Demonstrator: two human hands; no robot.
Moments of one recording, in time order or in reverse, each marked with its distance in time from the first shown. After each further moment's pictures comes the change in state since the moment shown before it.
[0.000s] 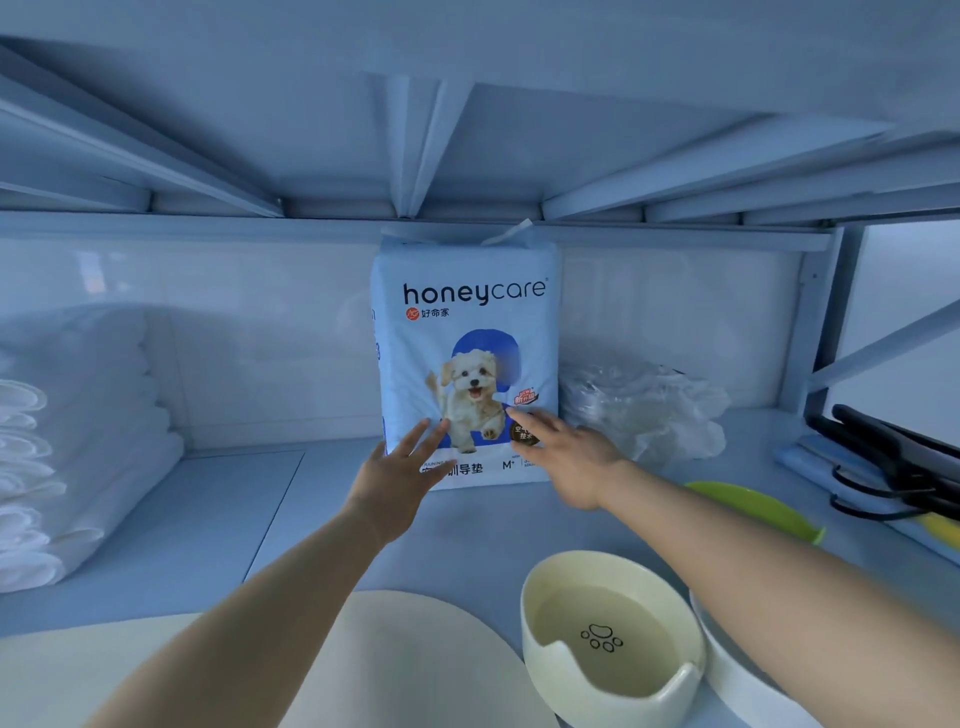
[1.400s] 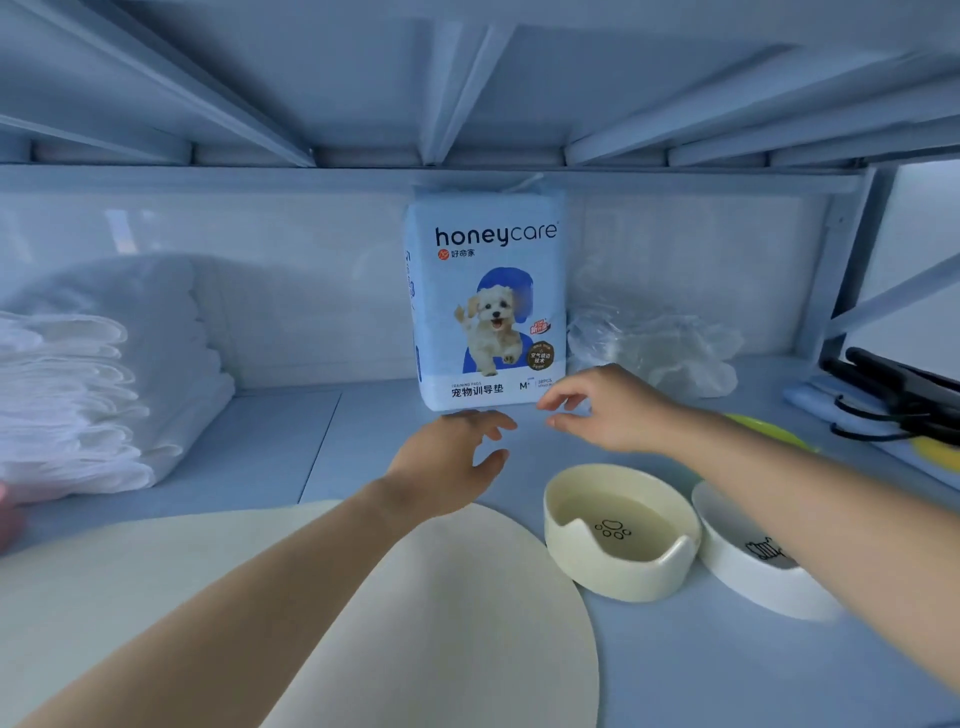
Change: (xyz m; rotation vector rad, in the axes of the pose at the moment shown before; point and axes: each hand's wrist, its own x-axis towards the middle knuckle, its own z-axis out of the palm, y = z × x) left_hand -0.087 0.047 -0.062 -0.862 0.165 -0.111; right_hand -0.073 -0.036 -0.053 0.793 0.152 0.113
